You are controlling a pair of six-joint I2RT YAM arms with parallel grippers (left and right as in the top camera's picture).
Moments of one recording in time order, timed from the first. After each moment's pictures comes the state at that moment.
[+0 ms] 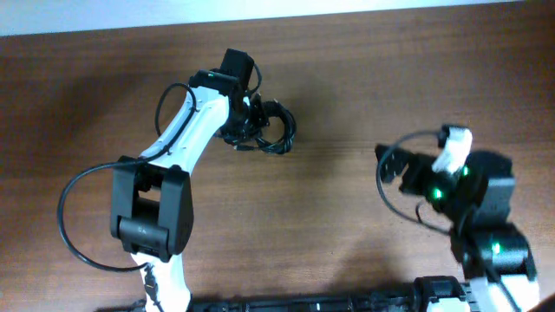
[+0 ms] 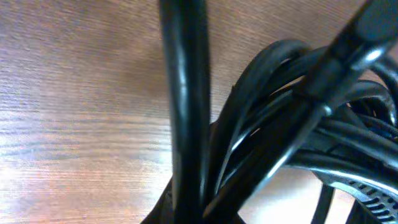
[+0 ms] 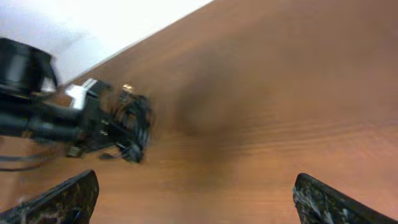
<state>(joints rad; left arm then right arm) -0.35 2.05 1.63 -0.97 0.25 -0.62 -0.03 0.78 0.73 -0.51 -0.40 0.45</state>
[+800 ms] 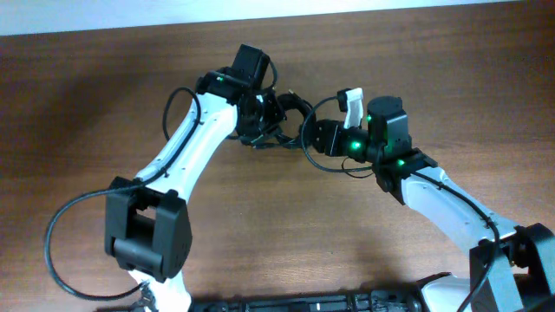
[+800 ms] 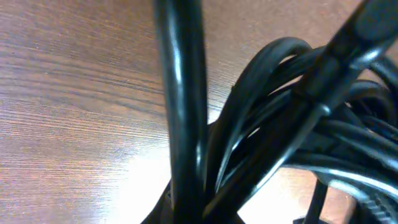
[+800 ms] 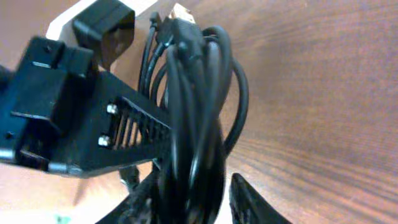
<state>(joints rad) -0.43 1.94 1.63 -0.96 0.31 -0.83 0.28 1.49 0.75 0.19 -0.62 0.63</state>
